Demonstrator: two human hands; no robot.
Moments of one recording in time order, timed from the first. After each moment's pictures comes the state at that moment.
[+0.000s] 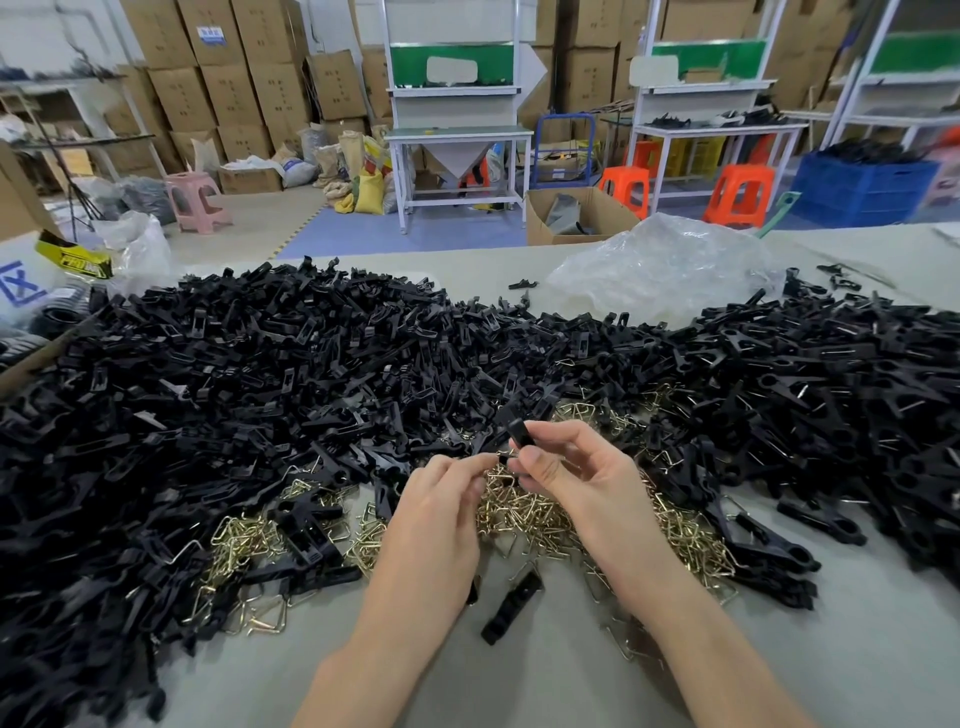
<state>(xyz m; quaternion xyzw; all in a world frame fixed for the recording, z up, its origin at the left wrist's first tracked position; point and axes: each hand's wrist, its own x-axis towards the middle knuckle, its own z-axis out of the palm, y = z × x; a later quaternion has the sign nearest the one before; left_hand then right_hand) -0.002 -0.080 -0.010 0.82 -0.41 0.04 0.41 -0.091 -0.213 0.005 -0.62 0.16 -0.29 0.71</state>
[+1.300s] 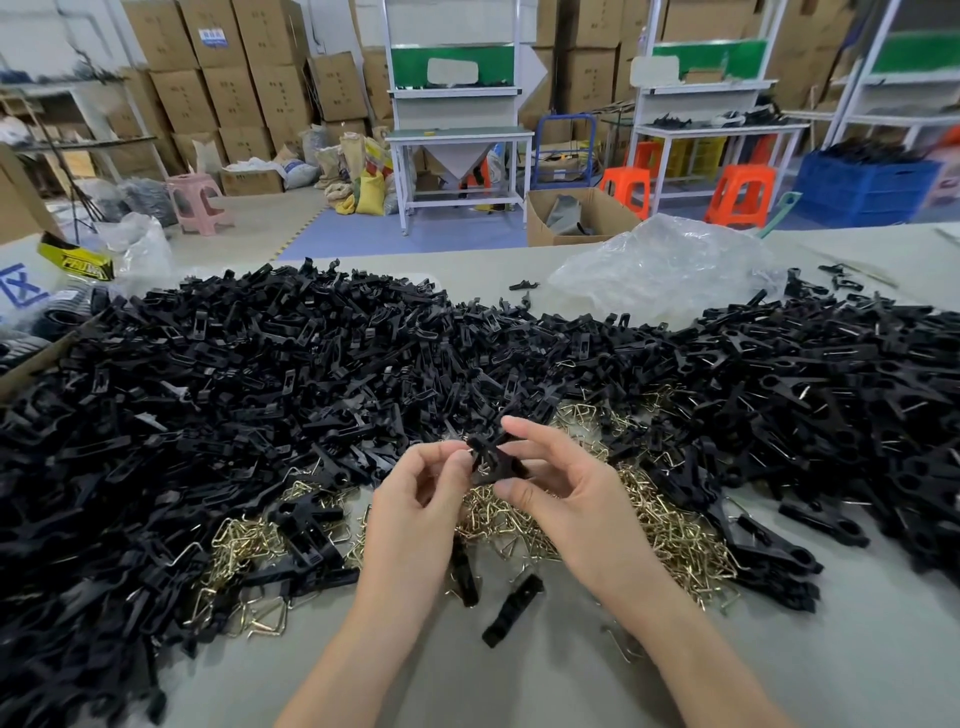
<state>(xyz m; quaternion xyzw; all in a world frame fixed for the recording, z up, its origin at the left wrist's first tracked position) 0.001 -0.081 0.003 0.69 -0.22 -0.11 0.68 -0.089 -0.205 0.001 -0.72 0.13 -0.27 0.63</state>
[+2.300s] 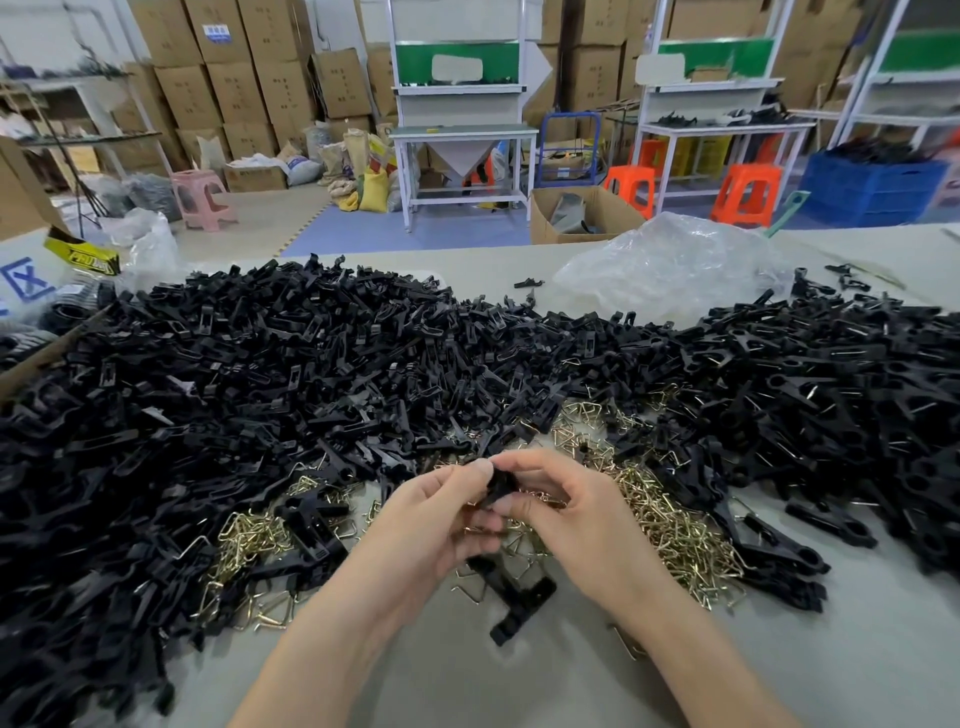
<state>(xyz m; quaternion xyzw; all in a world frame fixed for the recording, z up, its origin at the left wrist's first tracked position) 0.011 -0.076 0.010 0.56 -0.18 -0.41 0.70 -0.091 -0.208 -0.007 -0.80 0.11 -0.25 0.54</state>
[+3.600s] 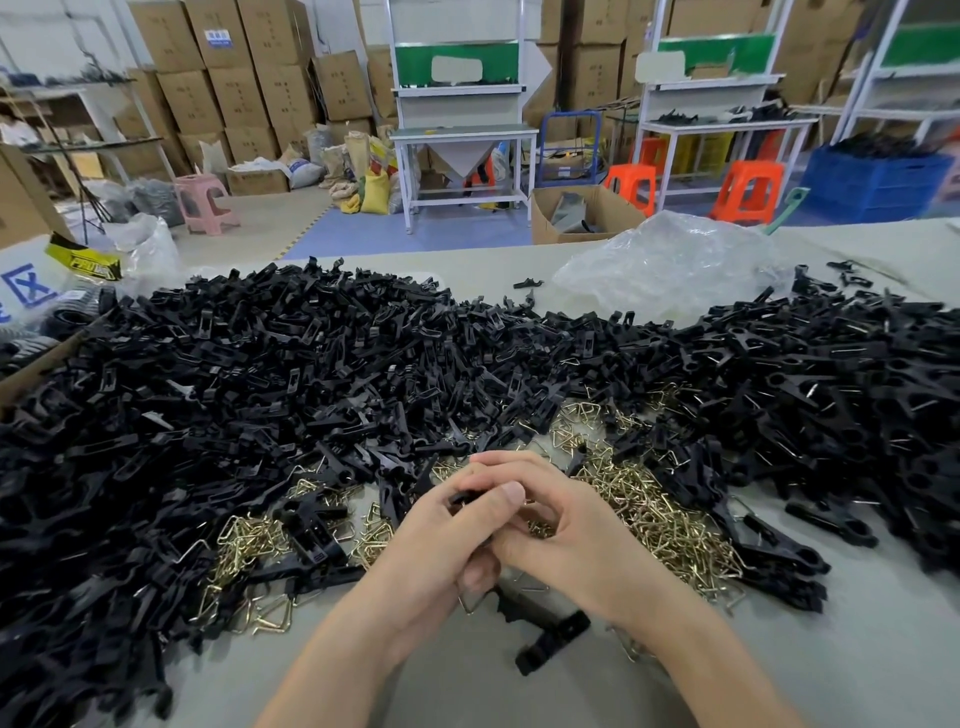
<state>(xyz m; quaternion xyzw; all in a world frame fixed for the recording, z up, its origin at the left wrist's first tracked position) 0.002 -0.074 0.000 0.53 -0.32 -0.41 0.67 -0.098 -0.201 0.003 -0.78 0.00 -0.17 0.60</state>
